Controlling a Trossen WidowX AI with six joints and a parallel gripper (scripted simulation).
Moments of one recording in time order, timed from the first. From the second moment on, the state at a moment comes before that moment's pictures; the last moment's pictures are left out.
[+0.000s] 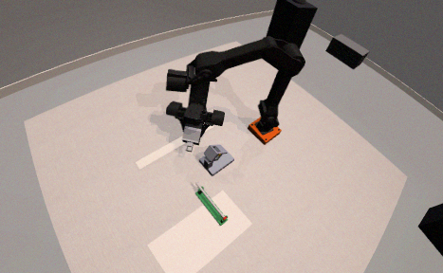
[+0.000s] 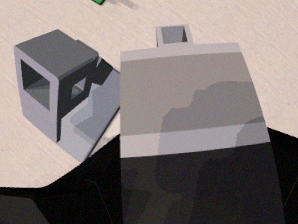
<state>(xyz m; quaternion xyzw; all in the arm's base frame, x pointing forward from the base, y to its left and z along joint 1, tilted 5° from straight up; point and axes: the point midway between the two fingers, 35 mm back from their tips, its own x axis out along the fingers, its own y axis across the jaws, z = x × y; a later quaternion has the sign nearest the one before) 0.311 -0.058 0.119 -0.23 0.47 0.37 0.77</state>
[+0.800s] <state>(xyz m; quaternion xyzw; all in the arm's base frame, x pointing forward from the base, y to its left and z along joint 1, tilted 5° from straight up) 0.295 -0.037 0.115 -0.29 0.56 0.31 0.72</state>
